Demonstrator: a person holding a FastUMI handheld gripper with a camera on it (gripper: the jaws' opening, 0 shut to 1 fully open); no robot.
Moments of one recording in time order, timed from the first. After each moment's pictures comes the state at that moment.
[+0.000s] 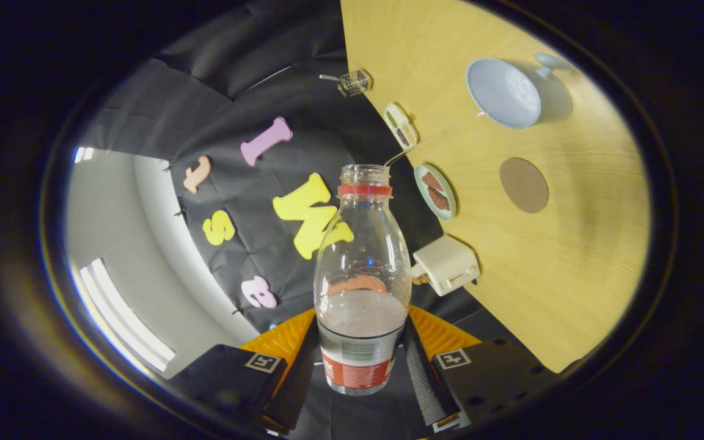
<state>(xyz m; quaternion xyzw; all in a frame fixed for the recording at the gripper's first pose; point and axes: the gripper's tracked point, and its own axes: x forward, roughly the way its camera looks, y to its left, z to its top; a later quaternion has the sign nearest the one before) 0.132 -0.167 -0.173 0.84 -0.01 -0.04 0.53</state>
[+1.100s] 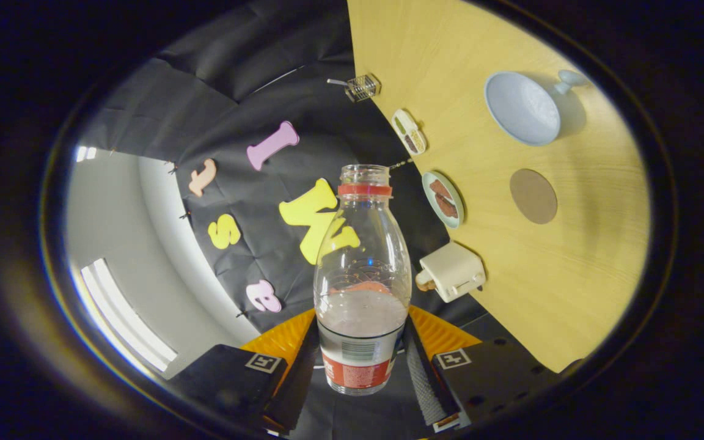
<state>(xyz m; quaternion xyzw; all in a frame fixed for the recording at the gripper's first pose) 0.131 -0.185 -0.167 0.83 -0.02 -0.04 0.55</state>
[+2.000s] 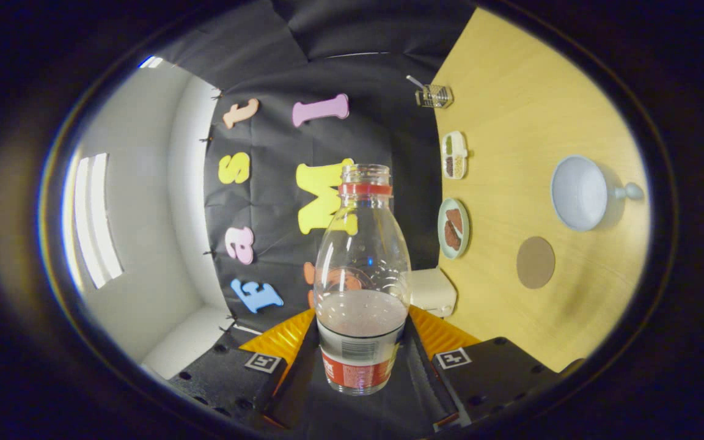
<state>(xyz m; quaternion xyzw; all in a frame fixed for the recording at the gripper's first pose) 0.130 -0.182 -0.156 0.68 0.01 -0.02 0.73</state>
